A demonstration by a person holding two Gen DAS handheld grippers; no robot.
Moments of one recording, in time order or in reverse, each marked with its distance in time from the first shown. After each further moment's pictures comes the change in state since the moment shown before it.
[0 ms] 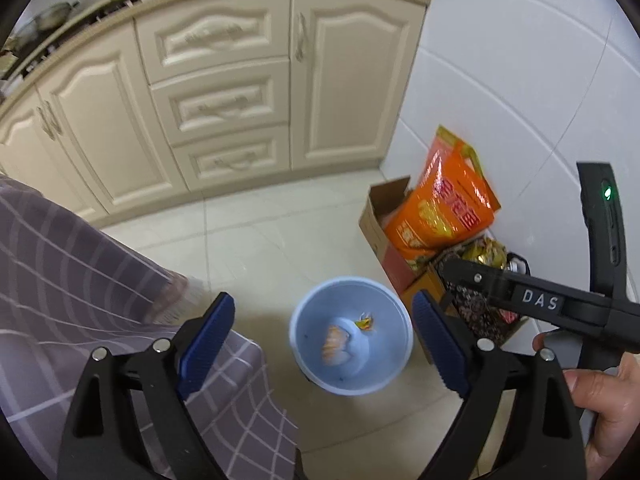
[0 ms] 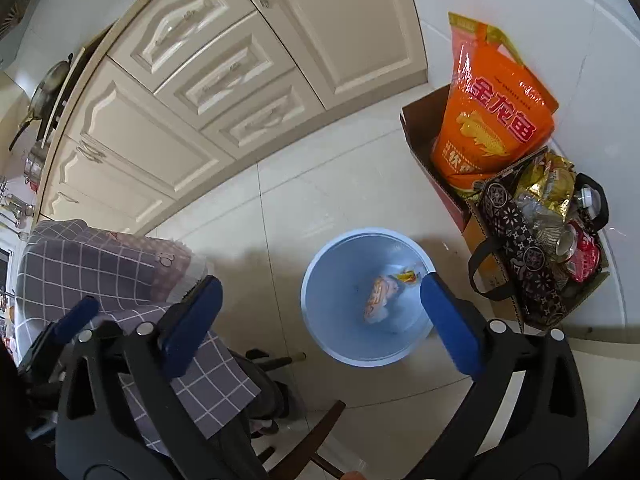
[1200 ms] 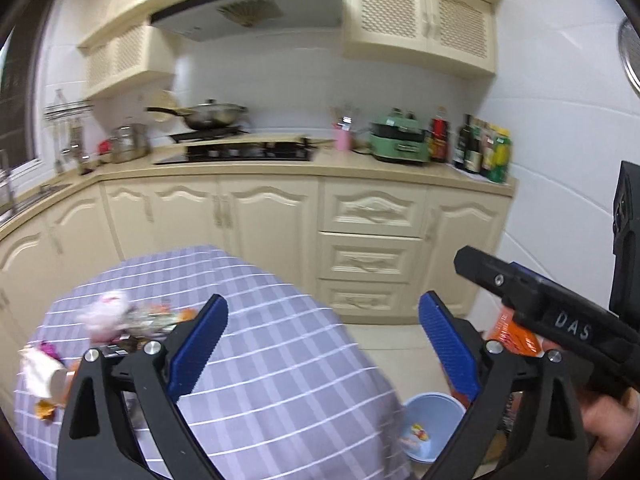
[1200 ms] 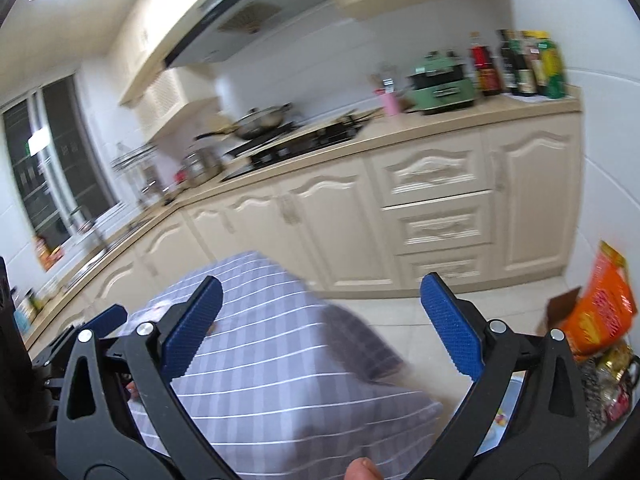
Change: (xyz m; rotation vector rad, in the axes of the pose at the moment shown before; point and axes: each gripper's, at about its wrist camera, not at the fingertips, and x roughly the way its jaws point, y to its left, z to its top) left arm -0.330 0.141 -0.040 -0.237 -0.520 0.327; right arm -0.202 0.308 -0.072 -0.487 -0.442 0.437
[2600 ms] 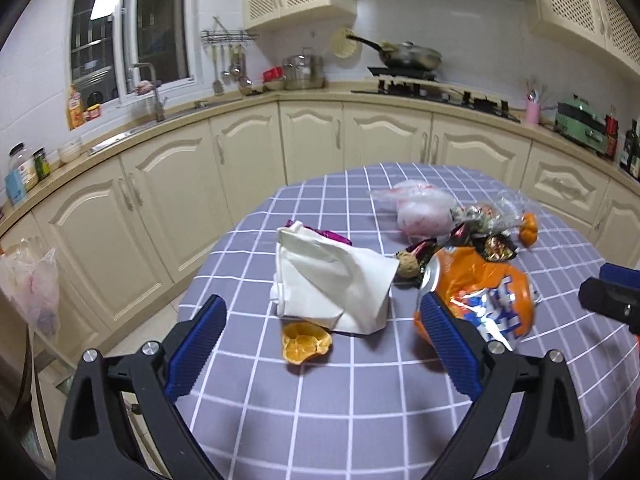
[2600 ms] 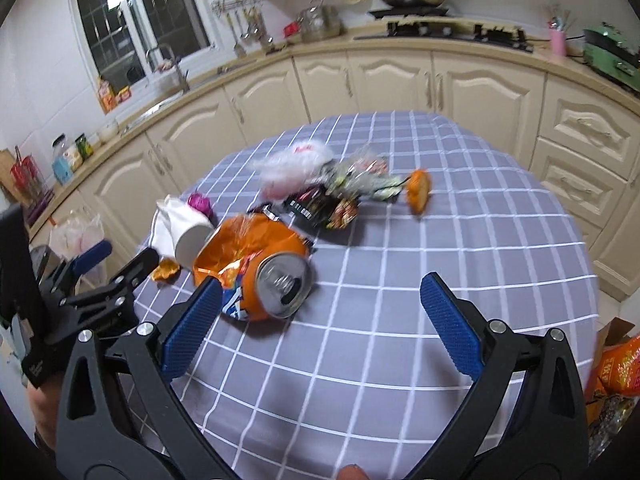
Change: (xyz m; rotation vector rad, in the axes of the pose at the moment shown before) left arm -0.044 0.292 -0.113 -0.193 0.181 0.482; right arm 0.123 0.215 -0.121 -0.306 0.456 0.239
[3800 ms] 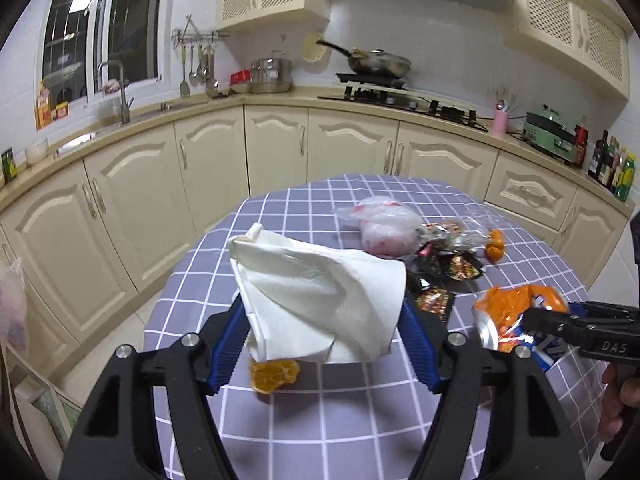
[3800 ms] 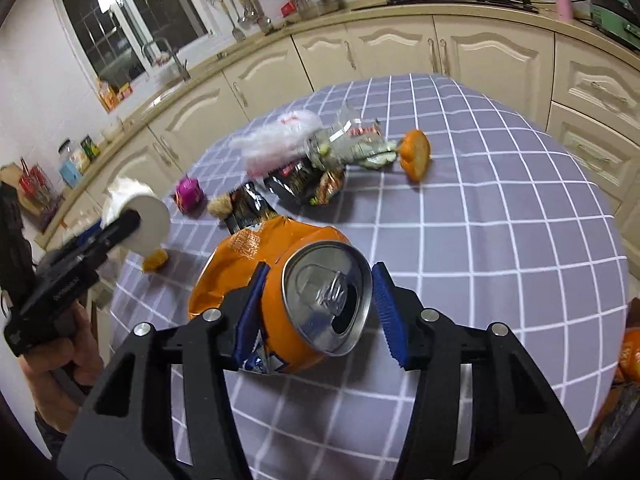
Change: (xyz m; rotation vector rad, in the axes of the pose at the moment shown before) left arm -0.002 -0.009 0.014 -0.001 -0.026 -0.140; right arm 0.019 -0.043 -0.004 0.052 0.094 0.047
